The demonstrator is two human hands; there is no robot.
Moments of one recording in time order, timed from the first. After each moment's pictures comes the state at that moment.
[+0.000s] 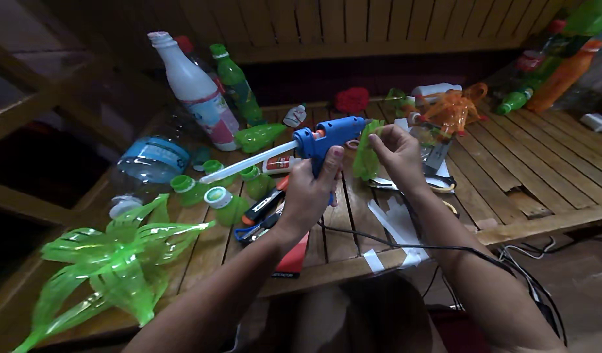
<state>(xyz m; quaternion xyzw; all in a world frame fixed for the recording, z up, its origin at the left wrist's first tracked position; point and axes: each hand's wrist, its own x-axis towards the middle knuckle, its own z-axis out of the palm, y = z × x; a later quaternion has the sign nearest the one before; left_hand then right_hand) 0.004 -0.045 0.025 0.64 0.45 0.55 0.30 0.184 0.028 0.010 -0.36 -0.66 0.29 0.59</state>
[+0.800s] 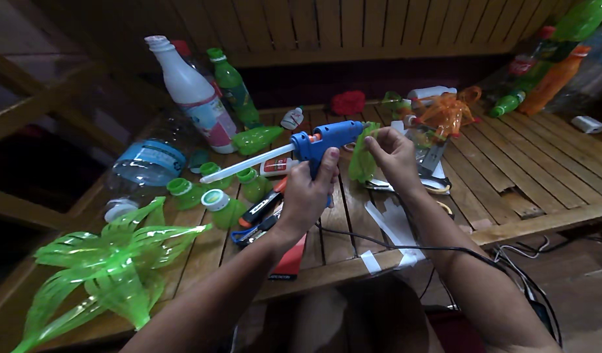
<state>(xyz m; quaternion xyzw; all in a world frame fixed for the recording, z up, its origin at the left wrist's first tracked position) 0.005 -0.043 0.023 0.63 0.47 0.55 0.30 0.183 0.029 0.008 -0.35 -0.65 0.30 0.60</state>
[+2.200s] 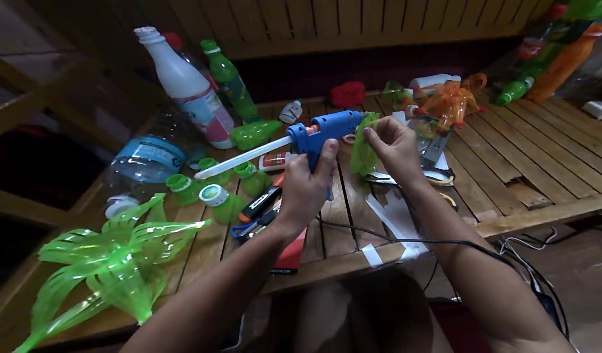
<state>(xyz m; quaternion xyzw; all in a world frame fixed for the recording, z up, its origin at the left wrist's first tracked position) 0.004 -0.041 0.020 0.65 0.47 0.53 0.26 0.184 0.029 0.009 -0.36 -0.66 0.28 0.60</state>
